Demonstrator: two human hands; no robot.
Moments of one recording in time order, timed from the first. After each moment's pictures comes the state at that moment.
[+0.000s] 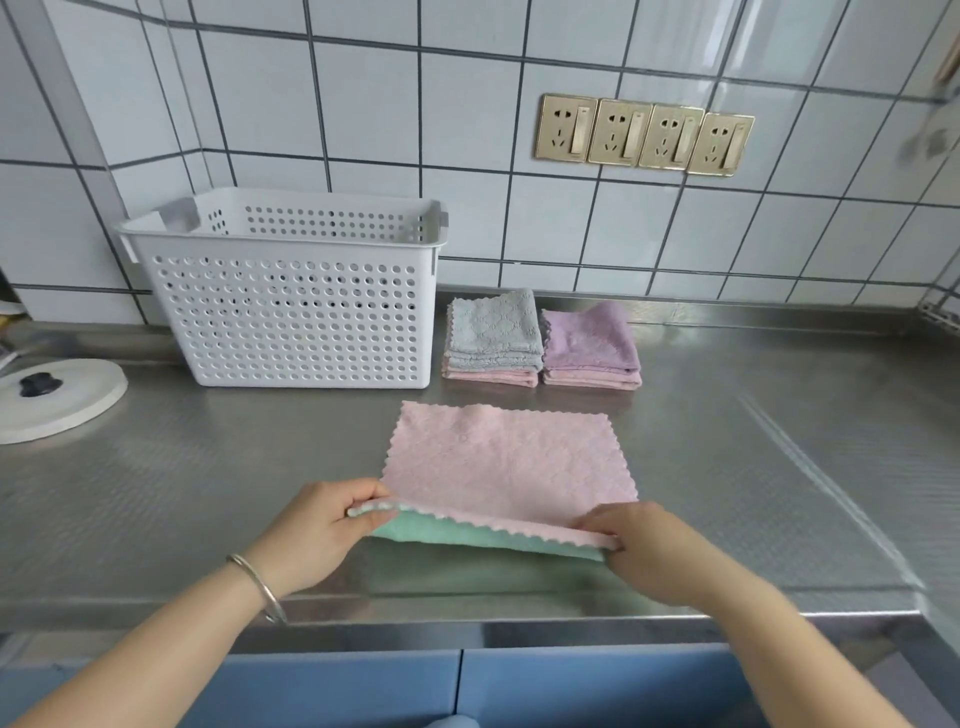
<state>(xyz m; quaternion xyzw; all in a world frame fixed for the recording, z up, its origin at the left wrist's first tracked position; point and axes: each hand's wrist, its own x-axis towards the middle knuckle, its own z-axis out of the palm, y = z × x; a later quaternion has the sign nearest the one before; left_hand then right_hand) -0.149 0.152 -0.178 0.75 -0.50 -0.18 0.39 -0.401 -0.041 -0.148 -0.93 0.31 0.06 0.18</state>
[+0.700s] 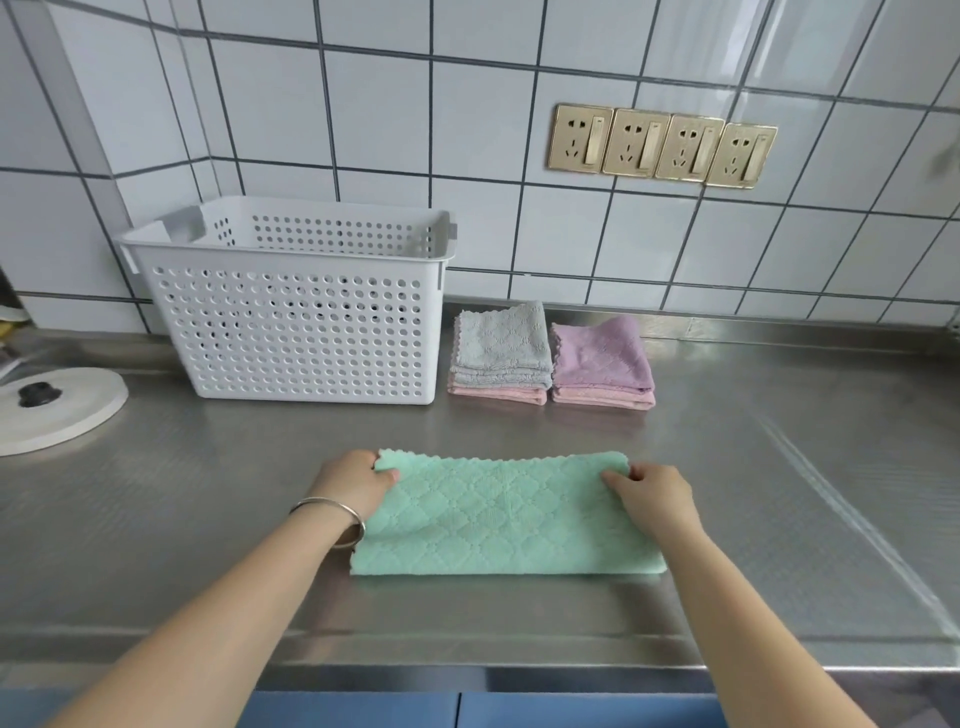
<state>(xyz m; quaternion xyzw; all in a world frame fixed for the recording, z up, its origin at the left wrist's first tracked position) -0.116 0.073 -0.180 0.90 -0.30 -0.16 0.26 -0.355 -0.116 -0.173 -0.73 0.56 -0.17 0.35</state>
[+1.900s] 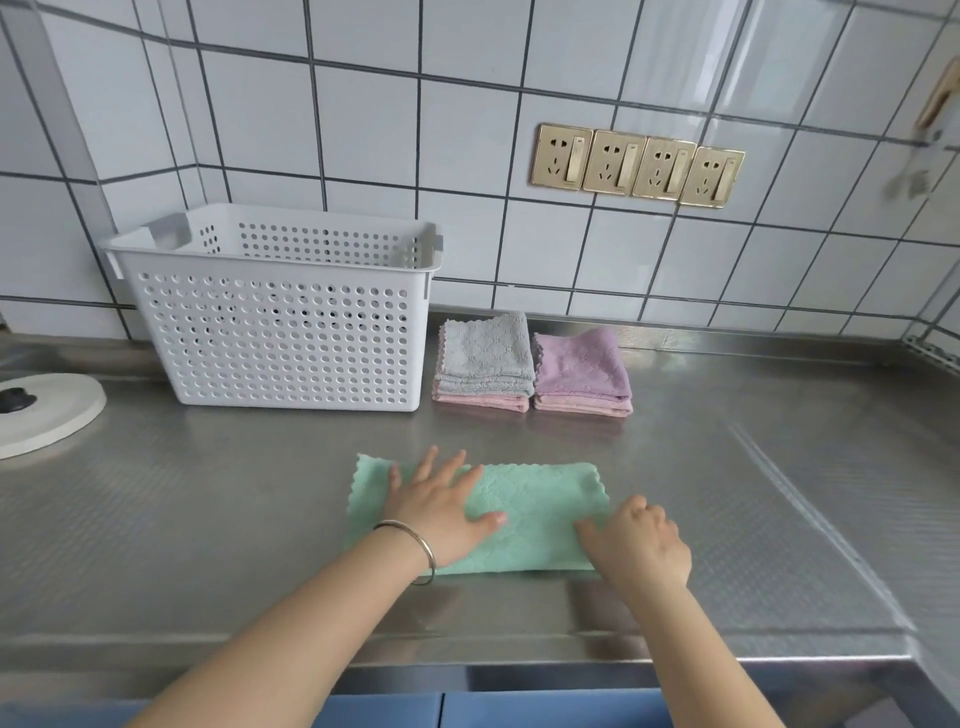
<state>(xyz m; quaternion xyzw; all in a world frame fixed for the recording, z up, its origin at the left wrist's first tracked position) -0.189 0.037 -0.178 0.85 -0.52 -0.10 0.05 -0.360 -0.068 -0.171 -0.77 0.63 -0.03 0.10</state>
